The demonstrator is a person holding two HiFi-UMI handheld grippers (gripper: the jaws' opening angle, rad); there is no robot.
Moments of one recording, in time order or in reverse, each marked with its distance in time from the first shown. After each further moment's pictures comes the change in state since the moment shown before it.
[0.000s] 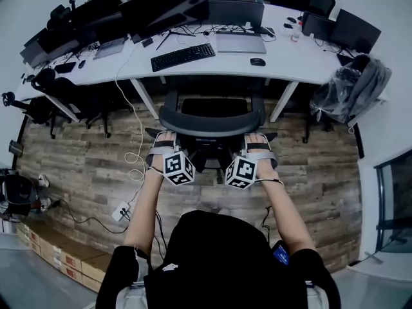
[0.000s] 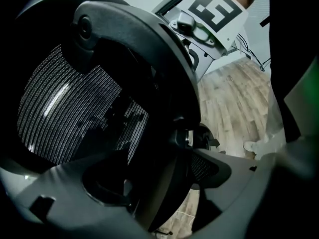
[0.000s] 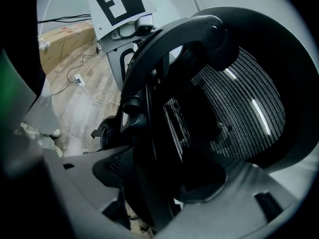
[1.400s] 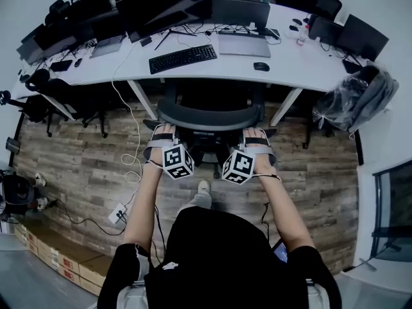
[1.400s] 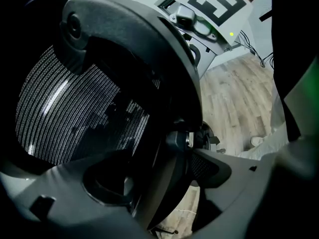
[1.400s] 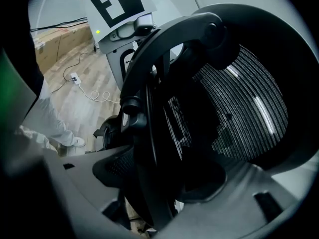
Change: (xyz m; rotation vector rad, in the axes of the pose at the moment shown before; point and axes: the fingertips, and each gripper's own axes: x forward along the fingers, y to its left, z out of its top) left arm 0.062 0.060 -0.022 0.000 0.043 0.003; right arm 0.076 -0.045 0.003 0.000 0.016 0.023
